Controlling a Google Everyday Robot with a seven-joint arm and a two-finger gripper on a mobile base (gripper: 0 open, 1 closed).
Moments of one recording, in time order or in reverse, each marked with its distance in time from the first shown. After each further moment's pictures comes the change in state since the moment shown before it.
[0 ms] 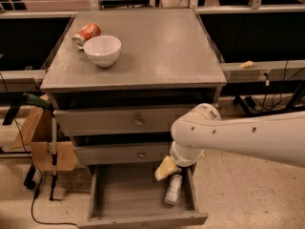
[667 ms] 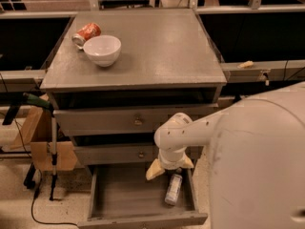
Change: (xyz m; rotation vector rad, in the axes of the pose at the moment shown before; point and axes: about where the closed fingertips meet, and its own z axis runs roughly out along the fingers) arm -0.022 0.013 0.099 0.019 0.114 0.192
